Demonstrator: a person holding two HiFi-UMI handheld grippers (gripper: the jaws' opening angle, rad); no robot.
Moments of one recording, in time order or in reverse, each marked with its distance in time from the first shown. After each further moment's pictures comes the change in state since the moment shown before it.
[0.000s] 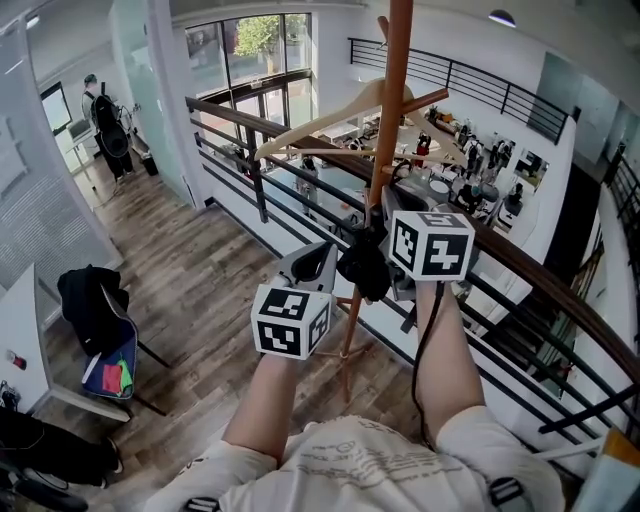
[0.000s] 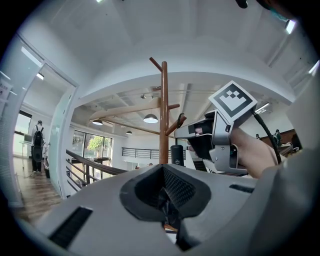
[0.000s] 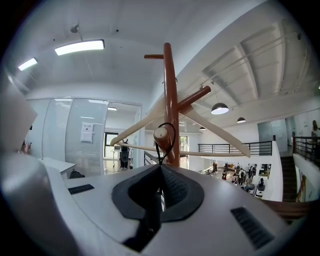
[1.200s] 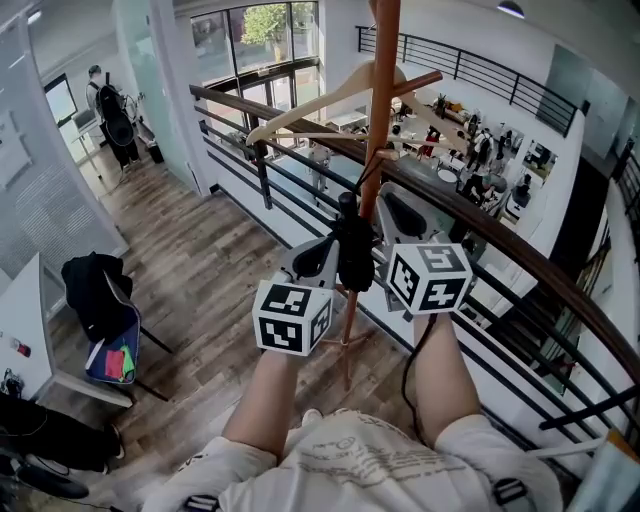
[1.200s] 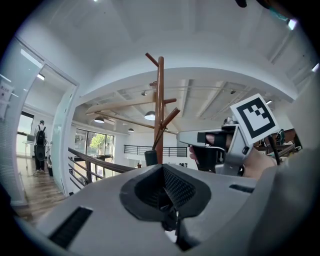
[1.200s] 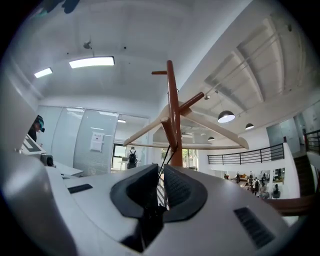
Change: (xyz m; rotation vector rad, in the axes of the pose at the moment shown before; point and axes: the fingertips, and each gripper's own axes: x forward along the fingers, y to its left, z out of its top) left arm 0.002 -0.027 -0.016 0.001 0.036 0.024; right arm -0.036 0.003 -0.031 -0.003 -0.168 0.096
